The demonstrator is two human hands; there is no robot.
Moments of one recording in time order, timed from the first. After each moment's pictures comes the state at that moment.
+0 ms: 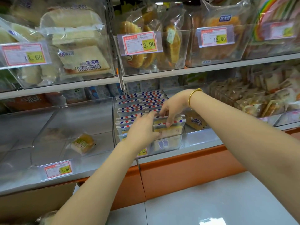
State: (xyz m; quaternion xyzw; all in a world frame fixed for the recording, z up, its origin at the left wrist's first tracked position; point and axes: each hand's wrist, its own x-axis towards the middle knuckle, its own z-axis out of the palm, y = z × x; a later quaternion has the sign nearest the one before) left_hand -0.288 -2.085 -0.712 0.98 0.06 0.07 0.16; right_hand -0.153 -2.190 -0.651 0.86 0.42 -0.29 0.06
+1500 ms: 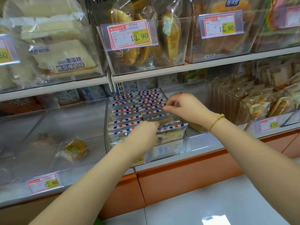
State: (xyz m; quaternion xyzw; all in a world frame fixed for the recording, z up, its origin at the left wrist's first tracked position) left_hand -0.261 -2.093 -0.712 1.00 0.03 -0.03 0.08; right_hand -0.152 -2.227 -0.695 0.89 0.38 0.06 -0.26
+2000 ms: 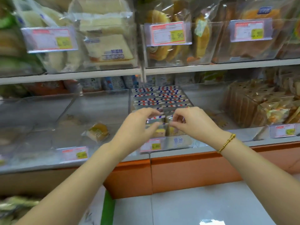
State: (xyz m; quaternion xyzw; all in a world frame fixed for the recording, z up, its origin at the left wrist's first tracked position) left_hand -0.354 -2.049 -0.693 0.95 0.03 0.19 0.24; right_hand -0.238 -2.211 -0.700 0.89 0.41 0.06 -0.19
